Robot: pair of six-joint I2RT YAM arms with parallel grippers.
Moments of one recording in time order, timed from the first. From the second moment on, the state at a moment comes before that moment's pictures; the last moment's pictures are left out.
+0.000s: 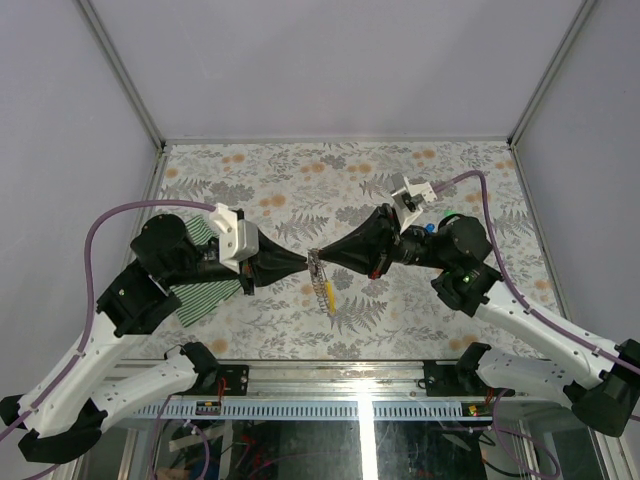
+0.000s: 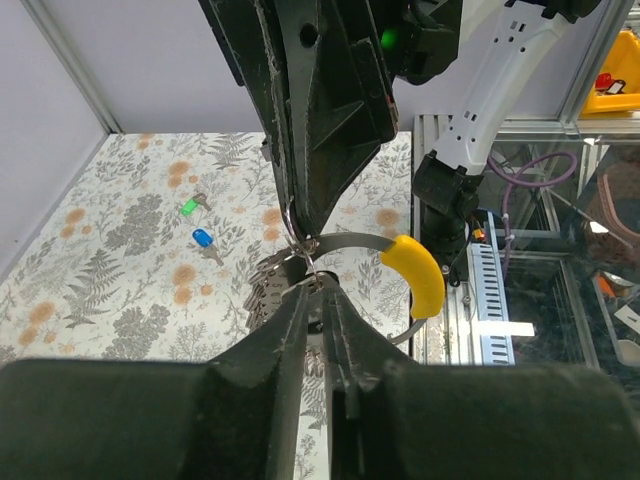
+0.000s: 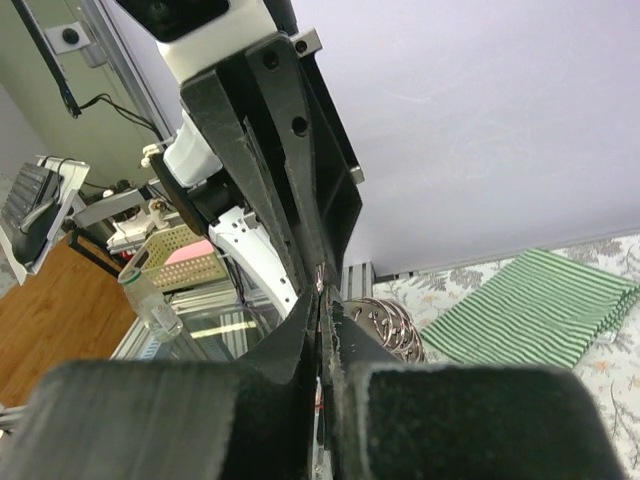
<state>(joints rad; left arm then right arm) -0.76 0.79 1.16 -0.40 0.69 0.12 0.84 1.00 0.89 0.50 -0.68 0.57</state>
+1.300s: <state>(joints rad) -0.76 0.78 0.99 0.13 0.59 -0.28 0.84 0.97 0.89 0.54 -0.64 0.44</state>
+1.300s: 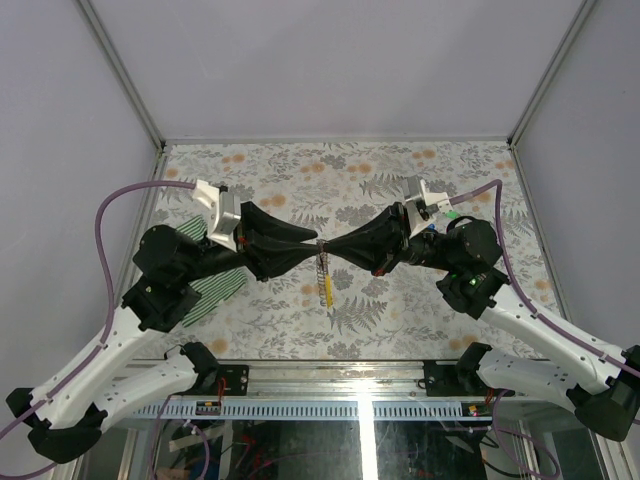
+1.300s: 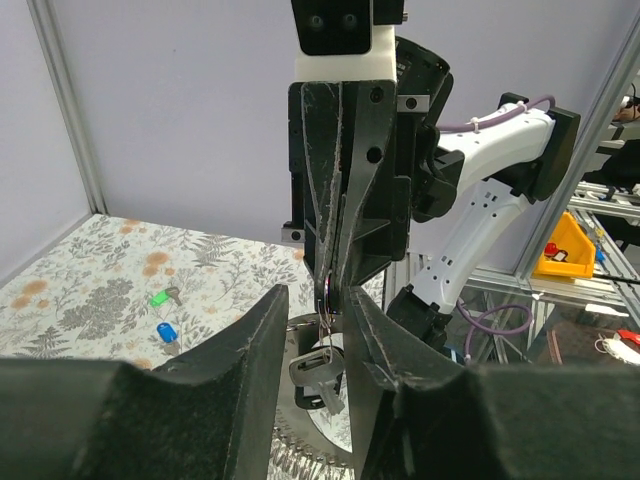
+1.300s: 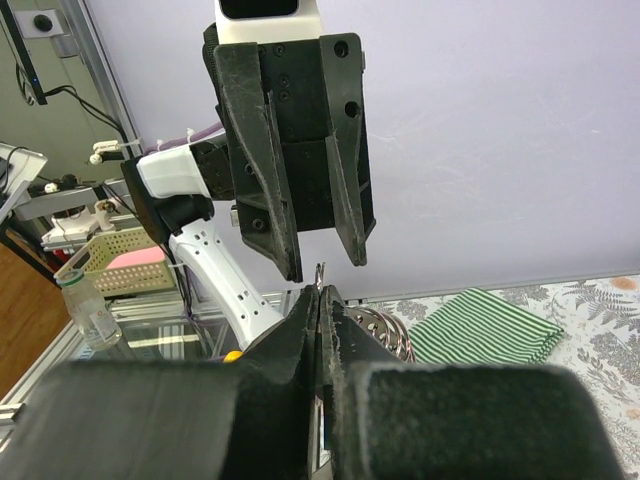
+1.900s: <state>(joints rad) -0.76 0.80 0.99 0.13 0.61 -0.29 0.84 0.95 0.89 0.55 -0.61 0.43</state>
